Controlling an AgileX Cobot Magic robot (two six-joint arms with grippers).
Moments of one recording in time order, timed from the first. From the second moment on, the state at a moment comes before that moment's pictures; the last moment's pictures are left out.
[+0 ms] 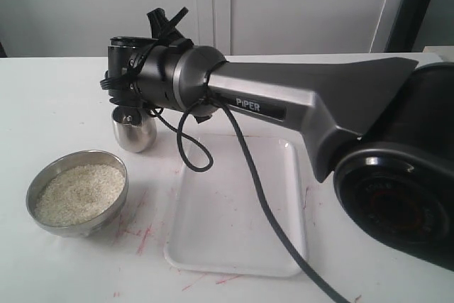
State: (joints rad) left arm -0.05 0.00 -0.02 -0.26 0.38 0.39; right arm 0.76 2.26 -1.92 -1.13 0.98 -0.49
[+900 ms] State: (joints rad) left arm -0.05 0.00 -0.02 -0.26 0.38 0.39; right arm 0.77 2.23 -1.90 -1.13 0.96 -0.49
